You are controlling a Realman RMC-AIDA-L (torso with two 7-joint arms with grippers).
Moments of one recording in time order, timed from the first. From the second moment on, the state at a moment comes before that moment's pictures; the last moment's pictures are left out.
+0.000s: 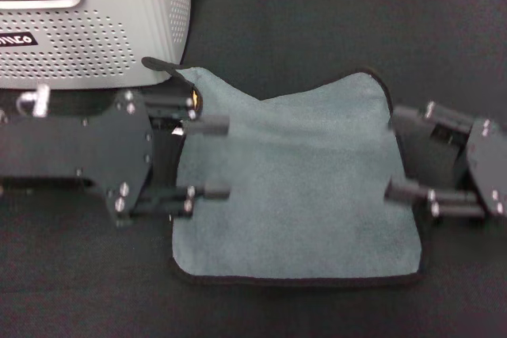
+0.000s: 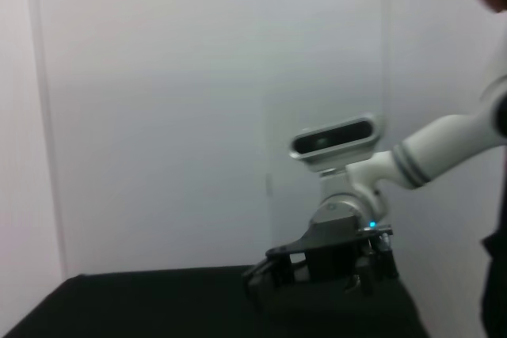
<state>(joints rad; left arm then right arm) -0.31 -2.07 0.91 1.10 1.67 1.97 -1.29 0.30 2.00 -1.28 -0.70 -1.22 -1.75 1.20</state>
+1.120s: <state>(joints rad) -0.38 -1.97 0.91 0.83 1.62 2.03 -1.24 0.45 2.03 -1.36 -0.59 -1.28 -1.76 1.19</state>
